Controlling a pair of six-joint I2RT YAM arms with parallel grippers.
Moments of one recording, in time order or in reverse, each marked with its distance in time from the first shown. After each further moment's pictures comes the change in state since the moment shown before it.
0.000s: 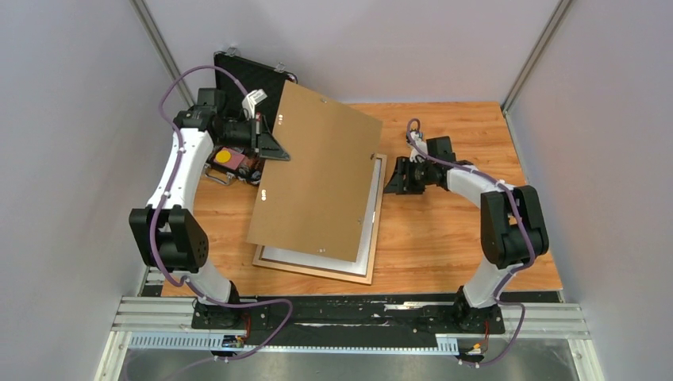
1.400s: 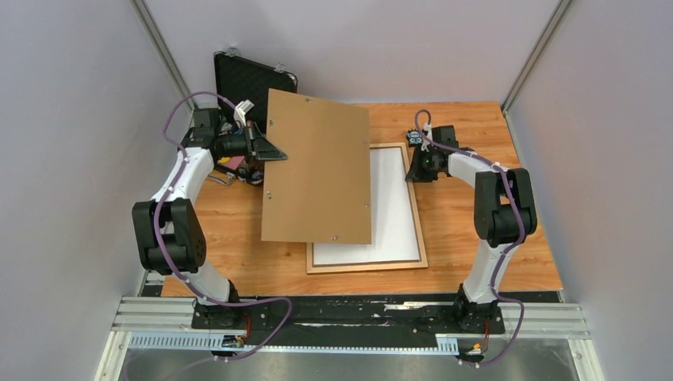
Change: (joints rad) left arm 0.100 -0.015 -0.293 0.479 0.103 -0.298; right arm -0.040 0.200 0.196 -0.044 0.303 0.002
